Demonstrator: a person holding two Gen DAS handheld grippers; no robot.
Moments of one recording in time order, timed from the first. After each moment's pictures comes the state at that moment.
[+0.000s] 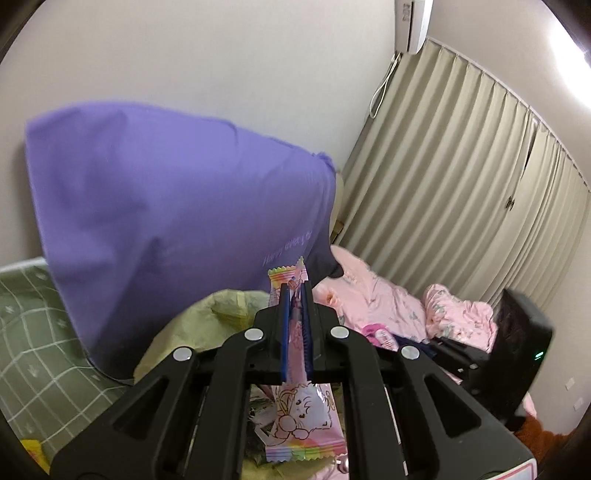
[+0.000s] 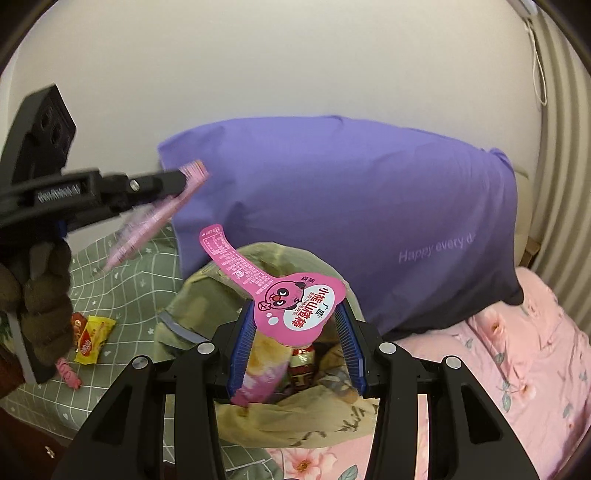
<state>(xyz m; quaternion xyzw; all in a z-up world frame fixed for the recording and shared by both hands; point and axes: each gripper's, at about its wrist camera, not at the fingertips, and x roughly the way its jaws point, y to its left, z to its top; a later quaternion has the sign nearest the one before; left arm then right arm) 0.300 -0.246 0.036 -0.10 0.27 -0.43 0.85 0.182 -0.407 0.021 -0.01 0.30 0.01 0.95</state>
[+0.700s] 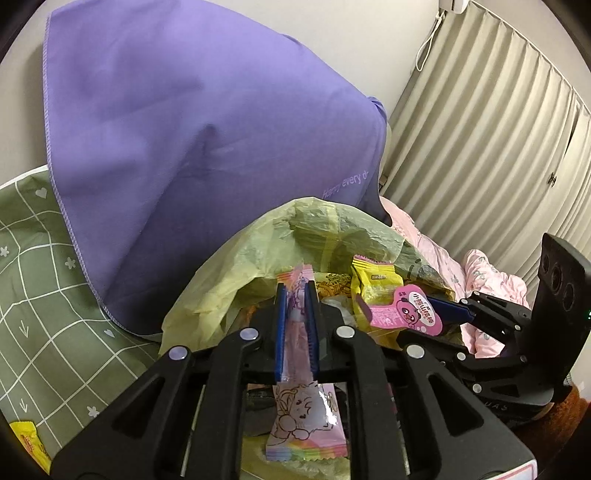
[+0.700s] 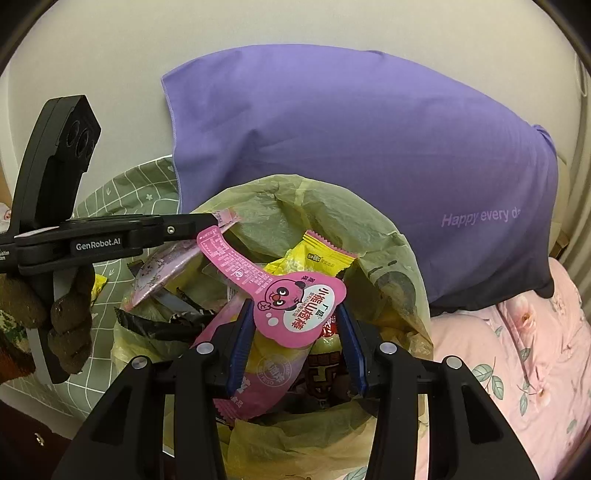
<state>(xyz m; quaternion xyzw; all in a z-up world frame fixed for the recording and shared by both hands) 0.334 -0.239 -0.051 -0.06 0.36 -0.38 0.85 0.236 -0.401 -0.038 -0.02 0.37 0.06 0.93</state>
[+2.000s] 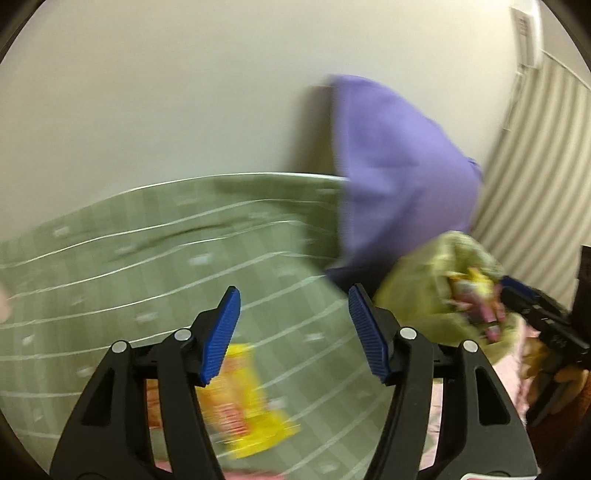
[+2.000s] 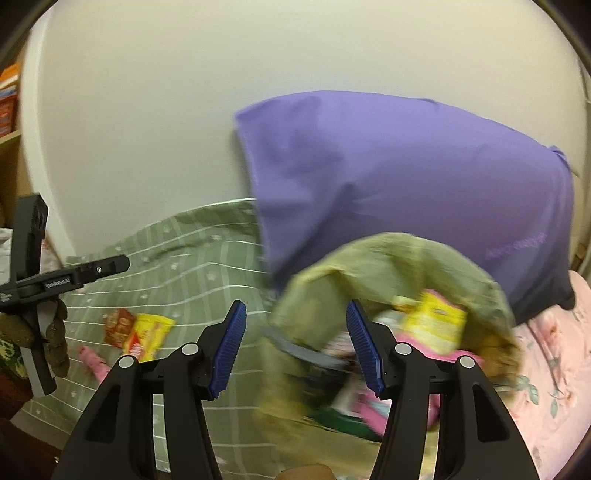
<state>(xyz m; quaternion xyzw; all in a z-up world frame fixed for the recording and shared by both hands) 0.272 0.004 -0.037 -0.10 0.34 -0.16 0.92 0.220 -0.283 -0.007 0.00 0.31 0.12 0.94</state>
